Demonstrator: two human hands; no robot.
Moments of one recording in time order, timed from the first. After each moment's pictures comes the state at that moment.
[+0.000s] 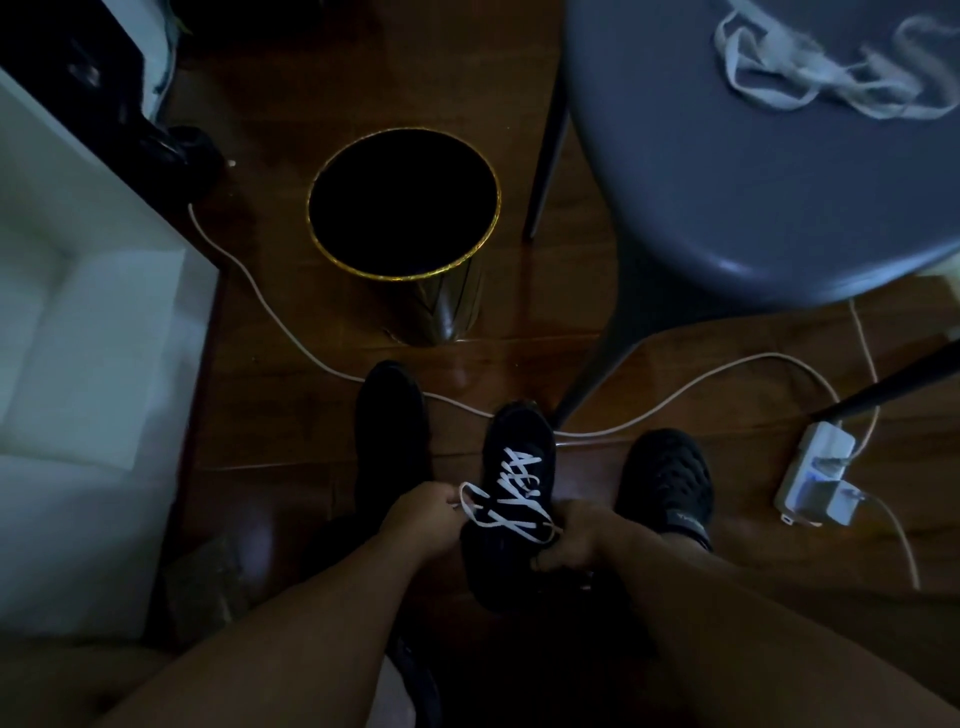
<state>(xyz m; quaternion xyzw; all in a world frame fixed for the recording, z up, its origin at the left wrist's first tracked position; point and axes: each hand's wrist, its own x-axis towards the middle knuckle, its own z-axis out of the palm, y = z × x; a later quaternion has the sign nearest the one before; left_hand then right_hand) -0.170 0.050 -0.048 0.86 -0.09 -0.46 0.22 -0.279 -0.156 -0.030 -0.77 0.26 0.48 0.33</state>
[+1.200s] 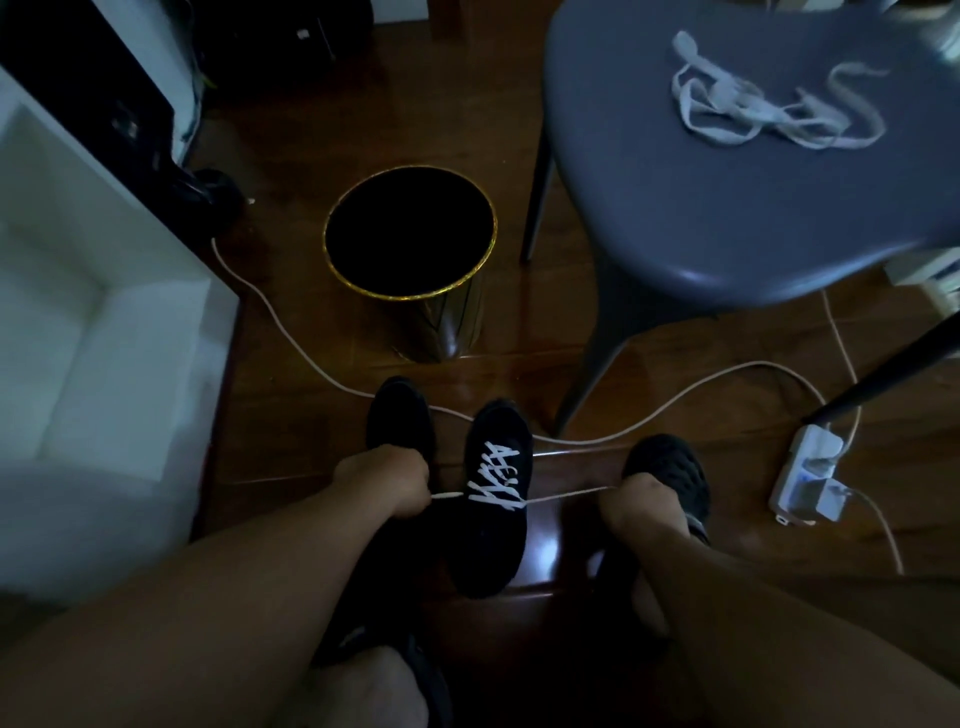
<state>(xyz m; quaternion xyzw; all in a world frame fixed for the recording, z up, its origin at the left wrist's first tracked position) -0.109 0.046 0.036 0.86 -0.21 -0.45 -0.14 -0.300 -0.188 -0.007 -0.77 0.52 0.26 0.28</state>
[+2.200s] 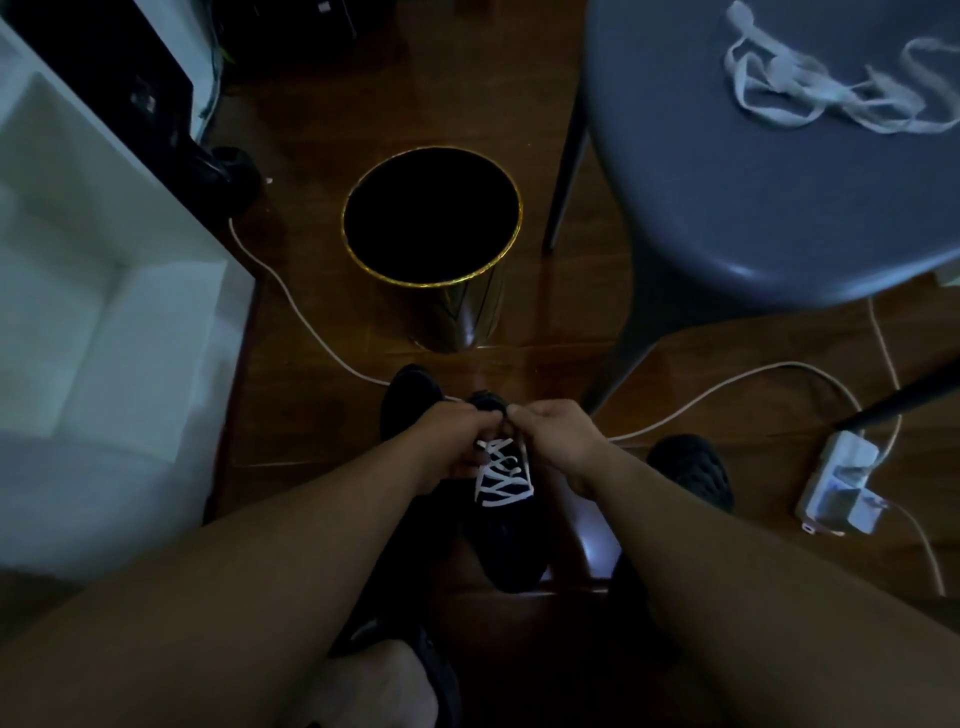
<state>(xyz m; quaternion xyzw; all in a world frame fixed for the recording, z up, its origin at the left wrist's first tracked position) -0.110 0.003 0.038 0.75 0.09 -0.50 0.43 -0.195 -0.141 0.021 -0.67 0.36 0.16 0.63</state>
